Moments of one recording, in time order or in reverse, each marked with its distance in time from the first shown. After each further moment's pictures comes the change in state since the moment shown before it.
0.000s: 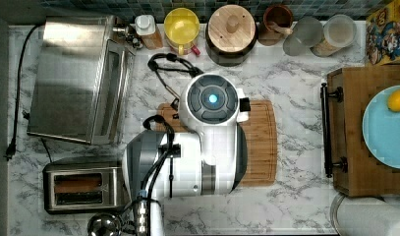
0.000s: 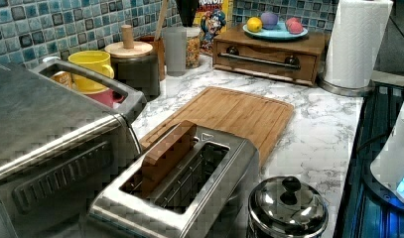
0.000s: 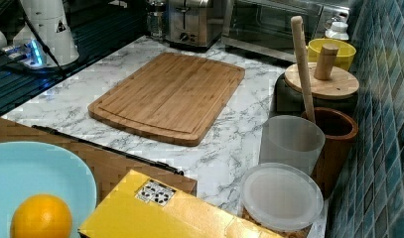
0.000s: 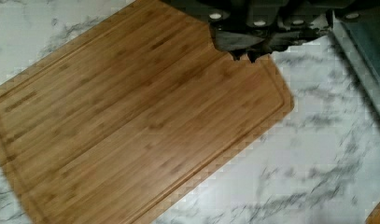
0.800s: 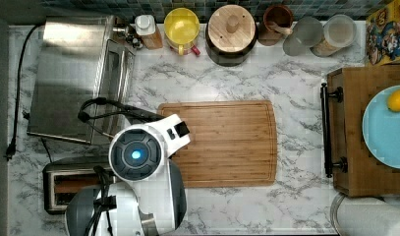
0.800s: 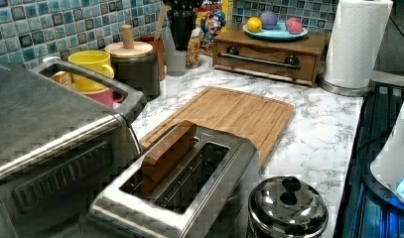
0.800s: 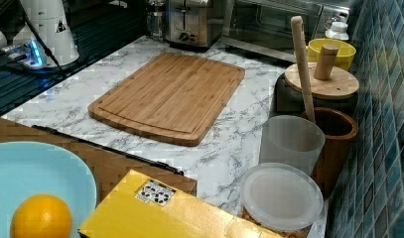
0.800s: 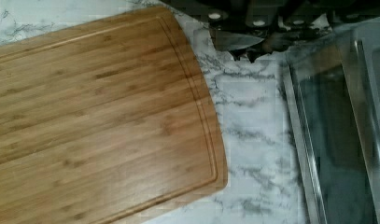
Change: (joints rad) arm 0.122 -0.126 0.114 -0.188 0.042 0.130 -0.099
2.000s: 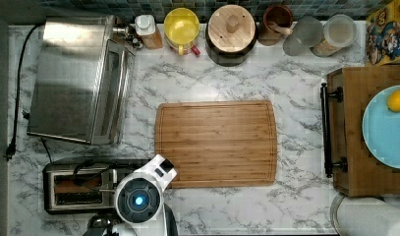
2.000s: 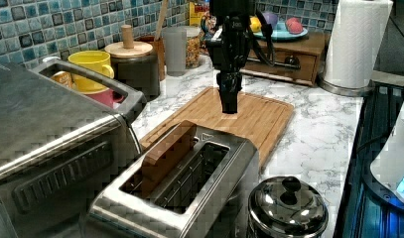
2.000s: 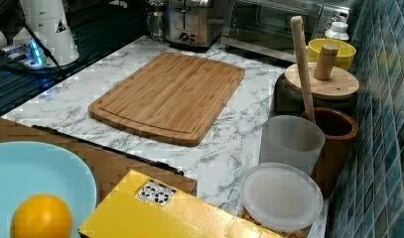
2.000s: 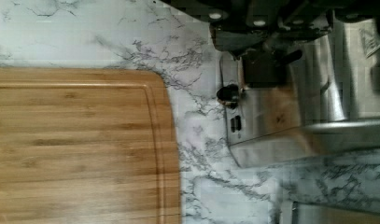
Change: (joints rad) arm 0.100 -0.165 0.042 -0.354 0.197 0.125 -0.294
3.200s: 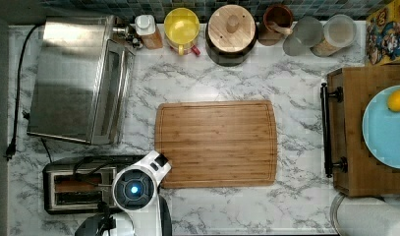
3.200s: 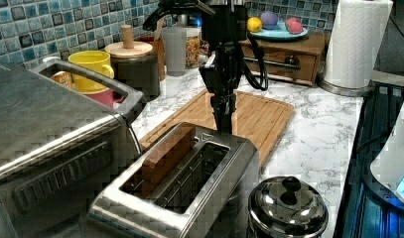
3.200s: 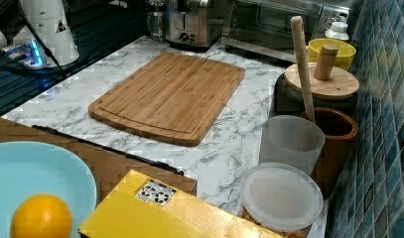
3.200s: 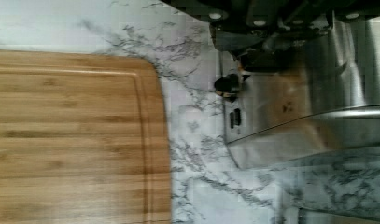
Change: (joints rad) arm -0.009 0.109 0.041 0.000 0.033 0.089 -0.030
